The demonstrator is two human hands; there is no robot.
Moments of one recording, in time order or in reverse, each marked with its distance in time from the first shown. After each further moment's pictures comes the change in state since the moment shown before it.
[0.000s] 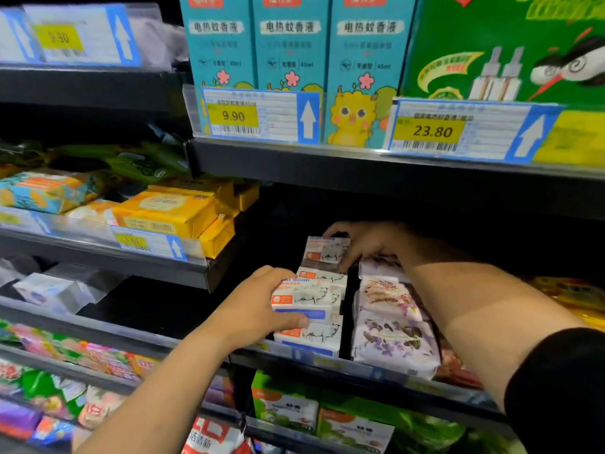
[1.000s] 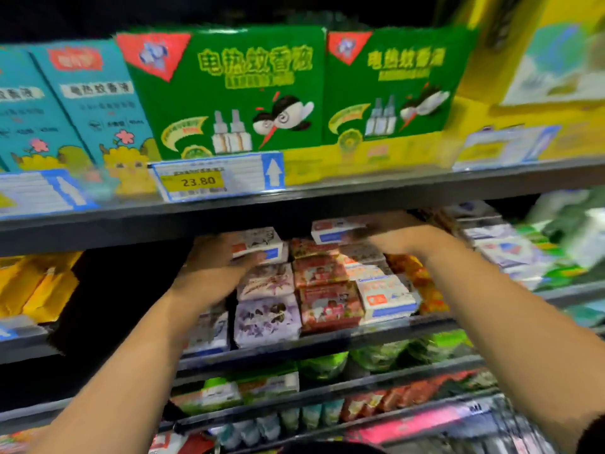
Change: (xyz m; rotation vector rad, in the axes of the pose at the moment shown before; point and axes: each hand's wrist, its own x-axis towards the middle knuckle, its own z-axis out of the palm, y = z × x) left_hand 0.075 0.136 0.037 0.136 -0.120 -0.018; right_hand -0.247 0.112 -0.028 -0.077 0.368 0.177
